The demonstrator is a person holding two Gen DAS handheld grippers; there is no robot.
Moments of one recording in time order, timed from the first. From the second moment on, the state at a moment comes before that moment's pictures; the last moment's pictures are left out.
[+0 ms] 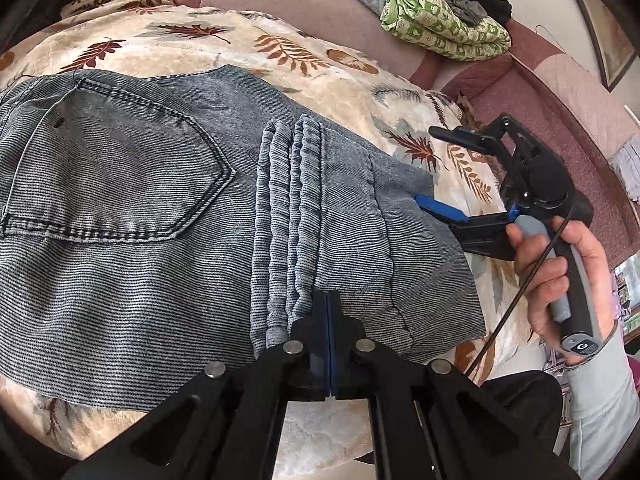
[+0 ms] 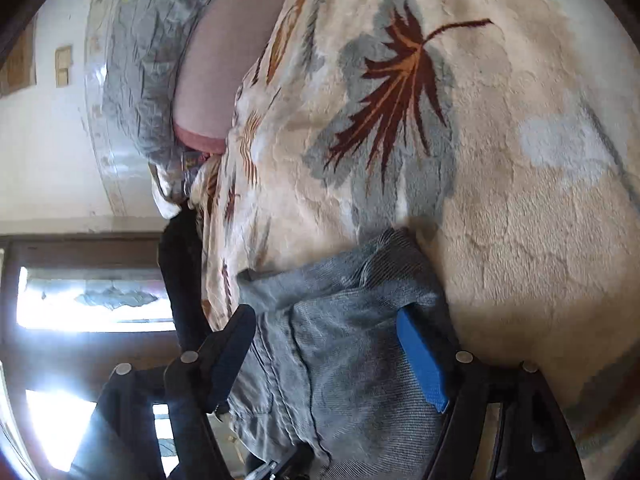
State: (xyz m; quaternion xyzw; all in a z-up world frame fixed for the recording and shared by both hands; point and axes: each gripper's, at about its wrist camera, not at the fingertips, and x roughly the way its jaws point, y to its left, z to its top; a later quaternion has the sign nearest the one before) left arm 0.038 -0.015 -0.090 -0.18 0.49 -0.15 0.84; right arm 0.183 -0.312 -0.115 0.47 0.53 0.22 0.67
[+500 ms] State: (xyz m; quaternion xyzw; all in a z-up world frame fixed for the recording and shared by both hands) left arm 0.034 -0.013 -0.091 -0.18 0.48 -0.16 0.84; right arm 0.182 -0.303 -0.064 0.40 0.49 0.25 0.73
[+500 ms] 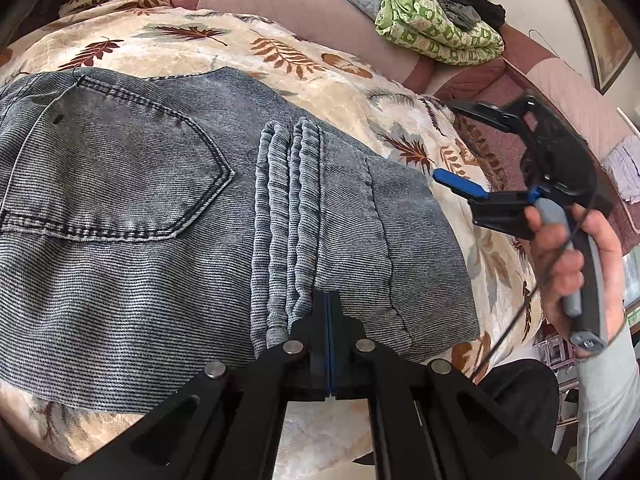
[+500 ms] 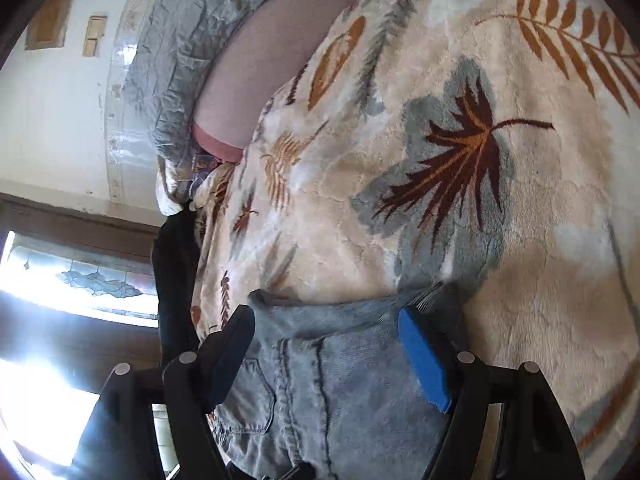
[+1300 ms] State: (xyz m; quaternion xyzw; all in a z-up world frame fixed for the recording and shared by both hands) left arm 0.026 -0.028 -0.056 -0.12 0.45 -0.14 0.88; right arm 0.045 -0.341 -0.107 0.50 0.45 0.31 0.68
